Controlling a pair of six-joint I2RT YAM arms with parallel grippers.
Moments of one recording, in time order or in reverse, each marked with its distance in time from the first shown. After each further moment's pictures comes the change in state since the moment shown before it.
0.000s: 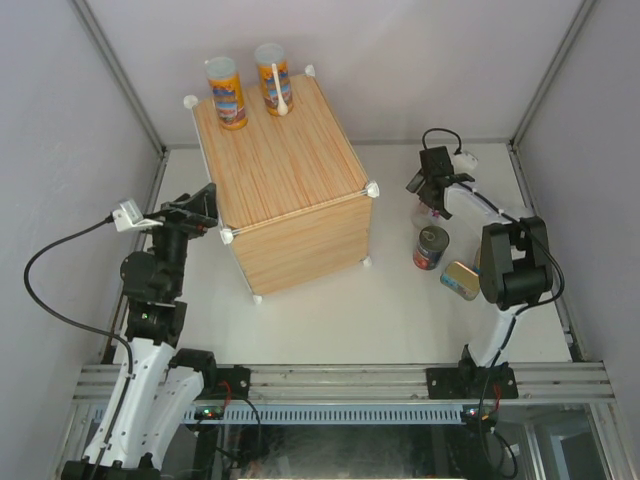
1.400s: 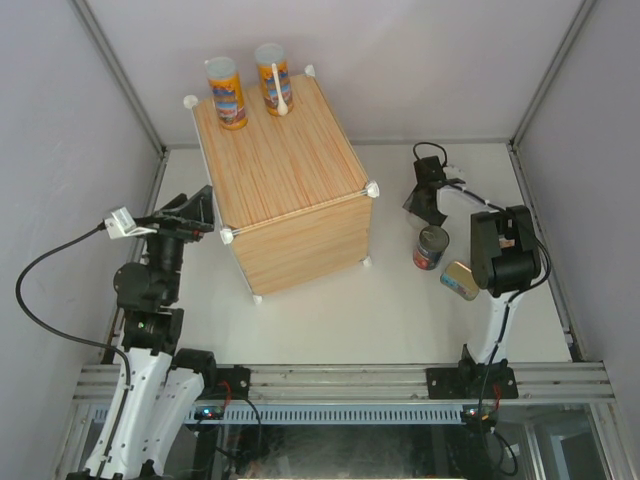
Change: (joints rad) left arm 0.001 -0.064 0.000 0.005 0.022 -0.007; right arm -0.002 0.140 0.014 -0.026 -0.104 -0.080
